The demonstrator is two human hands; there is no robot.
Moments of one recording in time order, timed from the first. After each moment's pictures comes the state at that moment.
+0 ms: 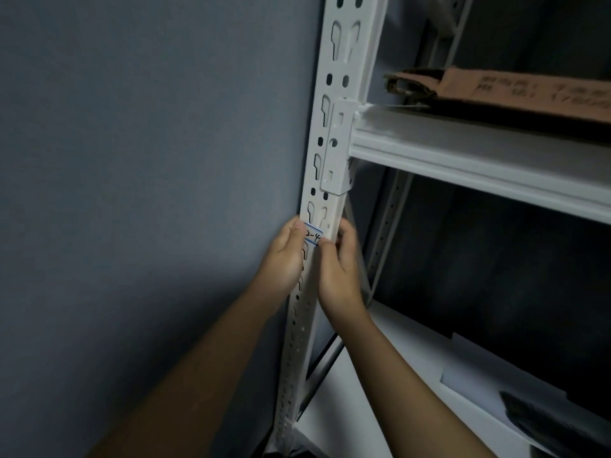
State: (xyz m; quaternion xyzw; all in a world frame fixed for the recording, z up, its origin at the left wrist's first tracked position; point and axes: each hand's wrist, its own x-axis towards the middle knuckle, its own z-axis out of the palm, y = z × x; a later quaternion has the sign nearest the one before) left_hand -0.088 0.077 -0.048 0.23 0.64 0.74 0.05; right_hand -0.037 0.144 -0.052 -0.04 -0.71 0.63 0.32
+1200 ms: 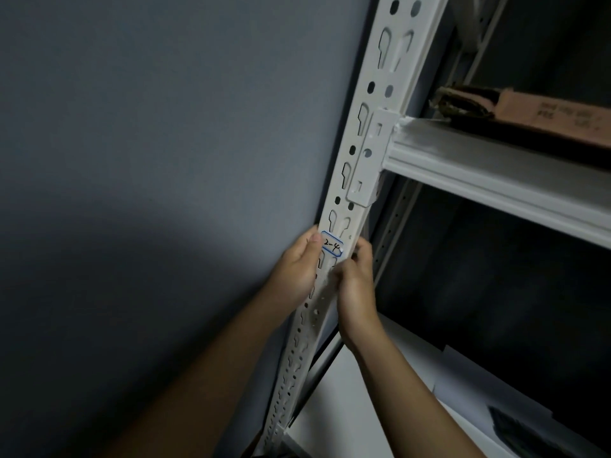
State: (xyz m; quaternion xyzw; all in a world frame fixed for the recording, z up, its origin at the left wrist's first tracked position) left_hand -0.093 0.070 -0.057 0.28 0.59 0.75 0.08; right_hand -0.041 0.141 -0.053 -0.10 -0.69 0.66 0.28
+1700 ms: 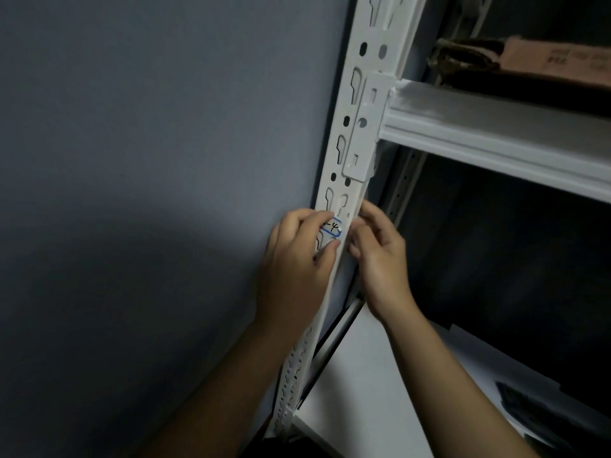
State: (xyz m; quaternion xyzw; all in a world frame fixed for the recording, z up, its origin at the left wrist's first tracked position) left_hand -0.061 0.059 -0.063 0.29 0.76 0.50 -0.29; right_hand -0.036 0.164 -0.043 -0.03 -0.68 0.65 0.34
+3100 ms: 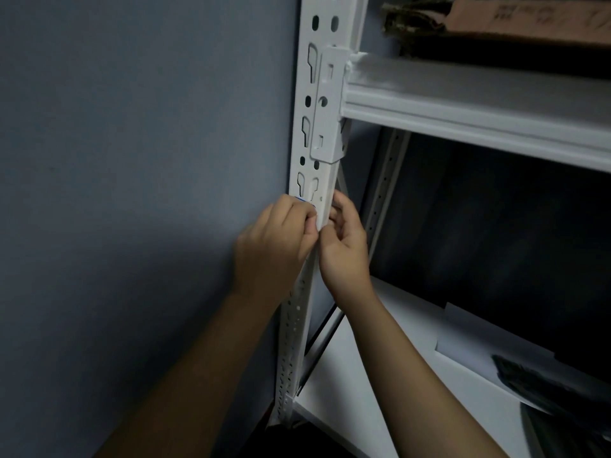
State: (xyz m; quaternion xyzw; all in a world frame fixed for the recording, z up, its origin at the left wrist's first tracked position) left_hand -0.072 0.064 -0.055 0.32 0.78 0.26 -0.47; right_hand -0.038 0.153 -0.057 -0.01 -0.66 0.67 0.34
